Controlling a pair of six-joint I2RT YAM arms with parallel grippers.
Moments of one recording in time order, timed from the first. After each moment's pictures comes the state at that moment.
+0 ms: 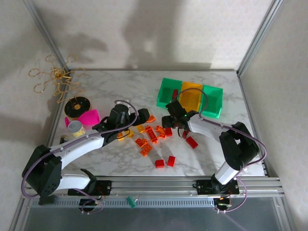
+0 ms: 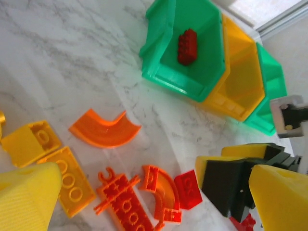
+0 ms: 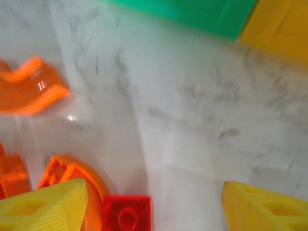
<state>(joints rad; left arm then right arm) -0.60 1.29 0.72 0.02 -0.02 -0.78 0.68 1.64 0.98 -0.39 0.14 0.47</state>
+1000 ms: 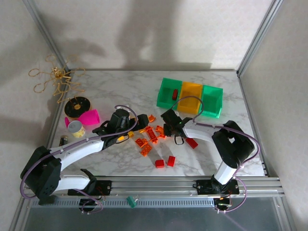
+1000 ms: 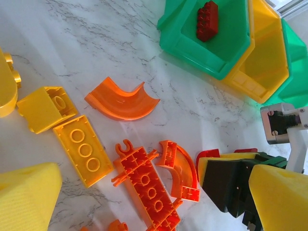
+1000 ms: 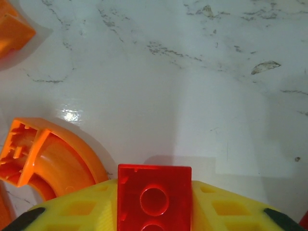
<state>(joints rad) -0.62 1.27 0.67 0.00 -0.04 -0.80 0.75 1.69 0.91 -0.33 0.19 0.61</state>
